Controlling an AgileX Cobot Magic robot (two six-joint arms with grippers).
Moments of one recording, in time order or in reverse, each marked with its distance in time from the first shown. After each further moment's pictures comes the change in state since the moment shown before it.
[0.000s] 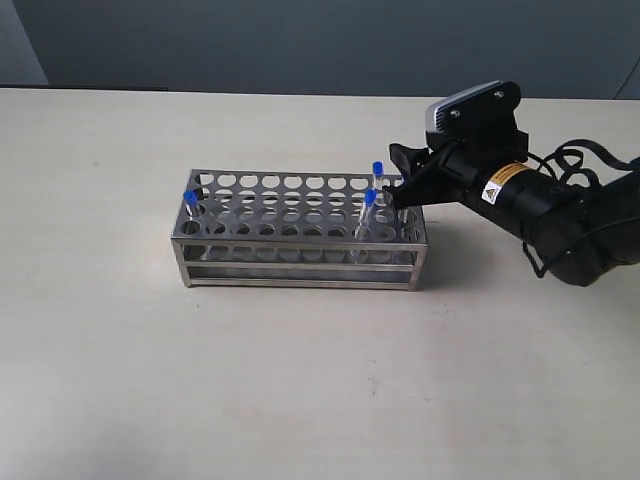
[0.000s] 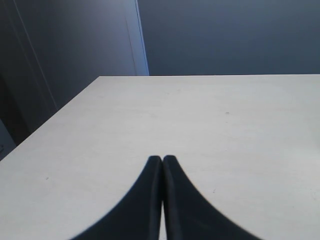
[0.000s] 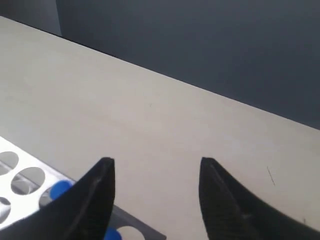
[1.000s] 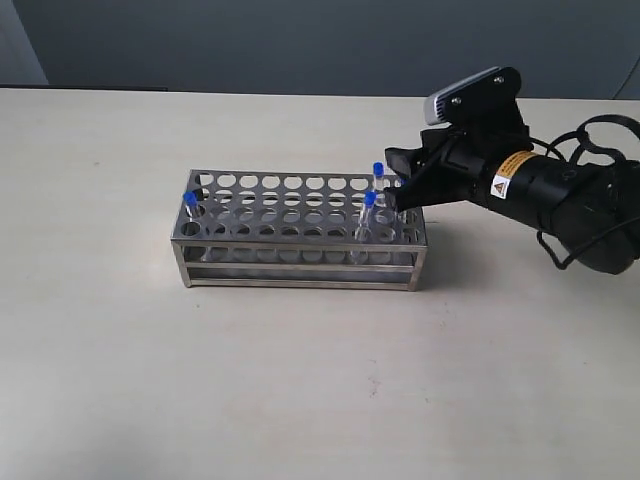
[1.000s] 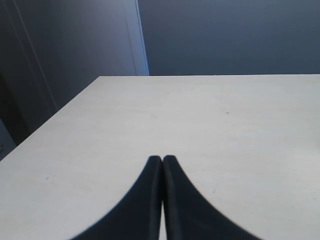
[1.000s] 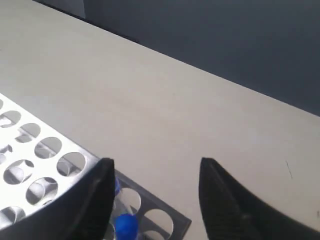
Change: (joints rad) left arm 0.000 0.000 0.000 0.000 0.000 0.000; right arm 0.000 -0.118 0.000 -0.150 0.177 0.130
